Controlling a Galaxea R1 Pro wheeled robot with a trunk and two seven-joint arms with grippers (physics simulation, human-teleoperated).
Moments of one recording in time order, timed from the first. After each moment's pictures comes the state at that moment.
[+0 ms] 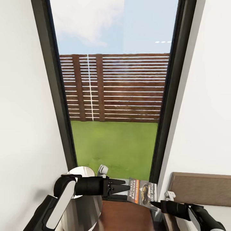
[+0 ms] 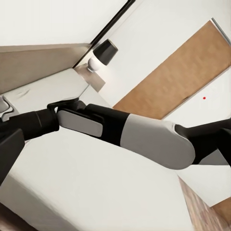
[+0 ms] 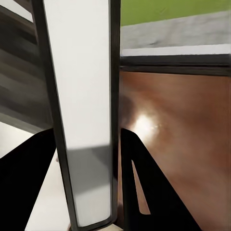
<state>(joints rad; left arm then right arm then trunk) -0.33 0.04 -0.29 -1.59 0.61 1.04 -0.86 -0.49 -0.21 -0.24 -0.42 0.07 0.33 0.93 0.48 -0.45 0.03</state>
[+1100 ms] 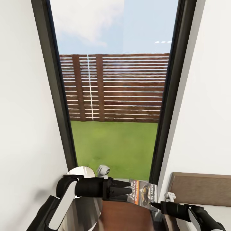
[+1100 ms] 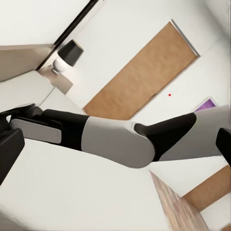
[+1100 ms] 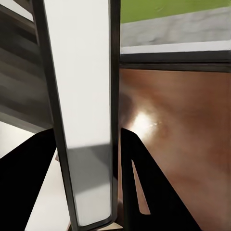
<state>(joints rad) -0.33 0.02 -0.30 -1.59 0.61 1.04 -1.00 -0.49 -0.21 -0.24 -0.41 0.07 0.32 0.93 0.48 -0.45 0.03</state>
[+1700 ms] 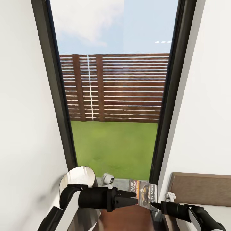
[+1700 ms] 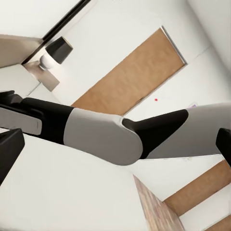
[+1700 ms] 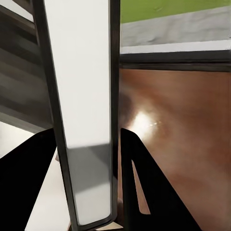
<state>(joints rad) -0.24 -0.03 -0.32 -1.59 0.60 1.04 -1.00 -0.49 -0.21 -0.24 -0.40 0.07 0.32 0.93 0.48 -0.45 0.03</state>
